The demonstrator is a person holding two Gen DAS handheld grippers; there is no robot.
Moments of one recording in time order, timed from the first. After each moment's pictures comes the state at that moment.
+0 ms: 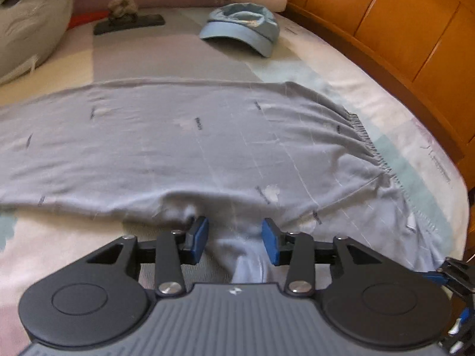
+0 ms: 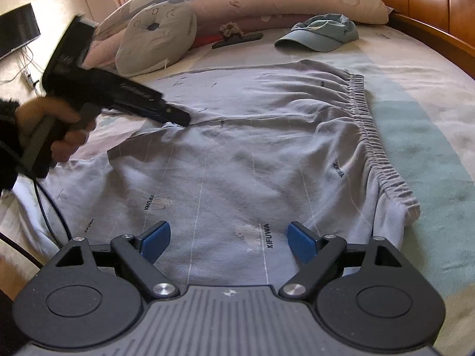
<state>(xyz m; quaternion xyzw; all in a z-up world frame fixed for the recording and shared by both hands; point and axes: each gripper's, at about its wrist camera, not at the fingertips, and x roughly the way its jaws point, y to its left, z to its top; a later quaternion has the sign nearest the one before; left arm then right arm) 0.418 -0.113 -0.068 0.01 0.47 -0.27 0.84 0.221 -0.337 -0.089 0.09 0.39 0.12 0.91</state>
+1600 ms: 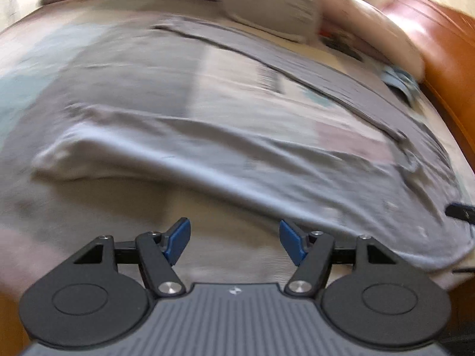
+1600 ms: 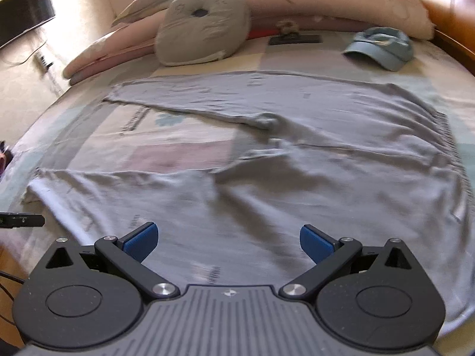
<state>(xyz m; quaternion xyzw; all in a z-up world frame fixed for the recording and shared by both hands) 0.207 0.223 -0.050 -0.12 0.45 -0.01 0.88 0.251 -0.191 -0.039 0.06 0.41 0.15 0.90</state>
